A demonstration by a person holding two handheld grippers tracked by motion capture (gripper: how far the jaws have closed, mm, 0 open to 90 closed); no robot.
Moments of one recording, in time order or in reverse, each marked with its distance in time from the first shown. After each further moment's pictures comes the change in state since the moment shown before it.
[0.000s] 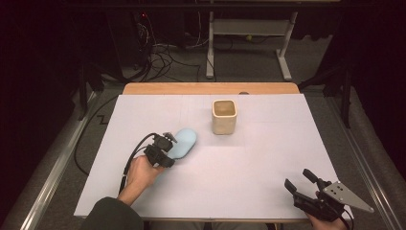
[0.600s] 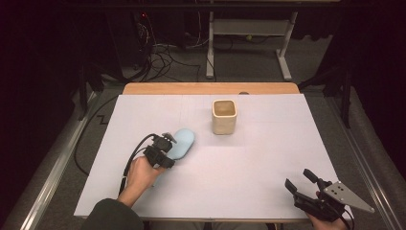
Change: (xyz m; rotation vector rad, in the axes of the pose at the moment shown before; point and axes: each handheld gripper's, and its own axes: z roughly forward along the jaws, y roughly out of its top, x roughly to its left) left arm 0.001 -0.001 0.001 0.001 -0.010 -0.028; right arm 0.000 0.000 0.000 -0.001 0.001 0.002
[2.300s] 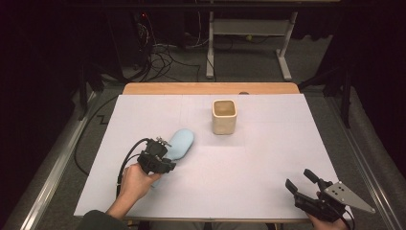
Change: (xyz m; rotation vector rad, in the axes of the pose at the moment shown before) left arm -0.009 -0.028 -0.033 -0.173 -0.111 0.012; right arm 0.000 0.000 -0.001 -0.003 -0.003 0.002
